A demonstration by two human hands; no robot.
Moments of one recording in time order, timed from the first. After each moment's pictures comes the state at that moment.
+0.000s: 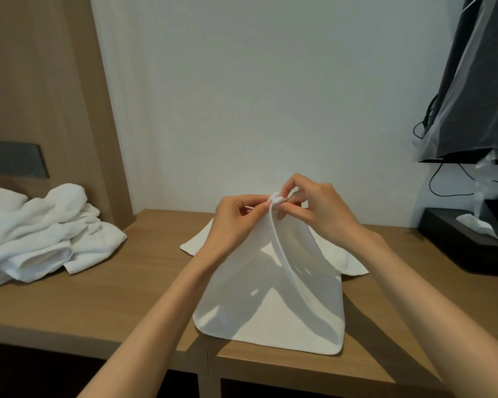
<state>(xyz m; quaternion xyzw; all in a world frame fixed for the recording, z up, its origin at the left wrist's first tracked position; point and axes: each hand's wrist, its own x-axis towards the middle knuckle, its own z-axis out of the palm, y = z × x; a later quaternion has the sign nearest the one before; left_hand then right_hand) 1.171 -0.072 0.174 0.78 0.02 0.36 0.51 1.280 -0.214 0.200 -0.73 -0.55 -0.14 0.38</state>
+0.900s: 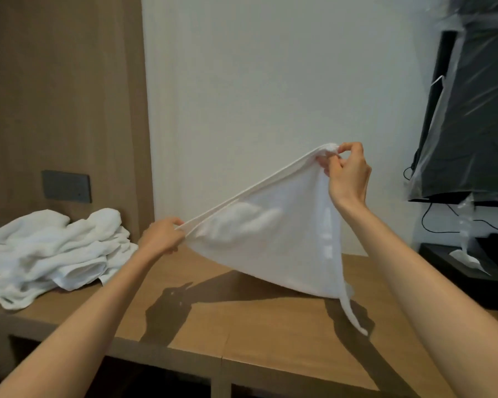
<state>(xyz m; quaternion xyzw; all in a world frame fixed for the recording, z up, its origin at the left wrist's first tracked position) 1.081 0.041 0.197 0.85 0.37 0.26 0.26 1.267 -0.212 0.289 -0.63 -0.30 -0.28 0.66</state>
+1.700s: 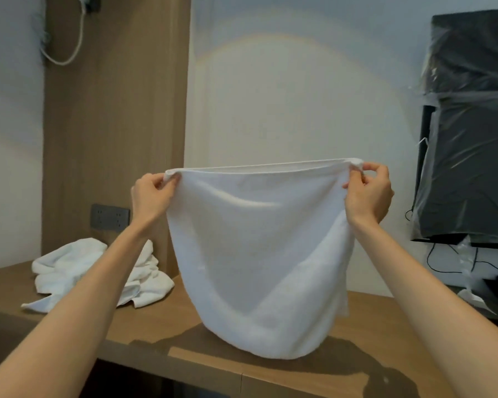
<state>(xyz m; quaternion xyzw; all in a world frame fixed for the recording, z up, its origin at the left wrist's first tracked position) 0.982 0.010 0.307 0.70 0.21 0.63 0.27 1.201 -0.243 0.333 -0.59 -0.19 -0.36 0.70</state>
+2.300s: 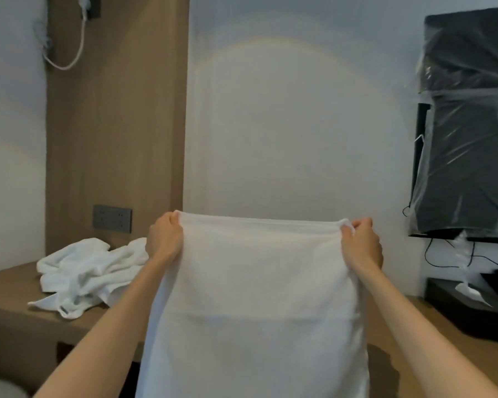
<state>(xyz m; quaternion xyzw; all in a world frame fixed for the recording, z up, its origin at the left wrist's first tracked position) 1.013 0.017 0.245 0.72 0.37 0.54 0.24 1.211 -0.264 0.254 -0.80 -0.17 -0.22 0.54</state>
